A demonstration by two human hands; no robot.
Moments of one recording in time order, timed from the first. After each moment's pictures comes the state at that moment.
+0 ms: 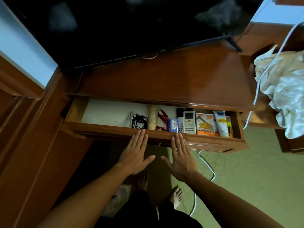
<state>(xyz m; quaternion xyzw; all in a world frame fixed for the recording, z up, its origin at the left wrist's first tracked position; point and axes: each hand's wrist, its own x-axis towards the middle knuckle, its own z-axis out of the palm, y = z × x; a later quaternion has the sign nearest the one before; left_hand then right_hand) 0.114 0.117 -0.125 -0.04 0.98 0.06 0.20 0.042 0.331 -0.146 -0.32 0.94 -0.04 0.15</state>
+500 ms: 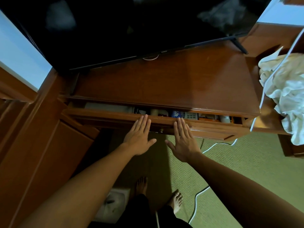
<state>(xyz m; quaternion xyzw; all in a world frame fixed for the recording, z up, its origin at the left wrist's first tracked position) 0.024 0.088 -0.126 -0.05 0.97 0.03 0.23 -0.047 0.301 -0.150 -0.33 0.93 0.02 0.12</state>
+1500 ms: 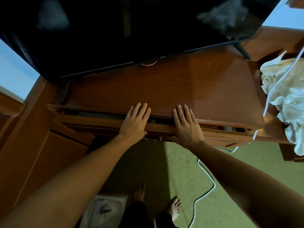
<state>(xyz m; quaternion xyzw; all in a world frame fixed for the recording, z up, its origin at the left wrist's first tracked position) -0.052 0.047 -0.110 -0.02 0.99 -0.04 0.10 -0.142 0.273 -0.128 -0.38 0.92 0.10 0.03</state>
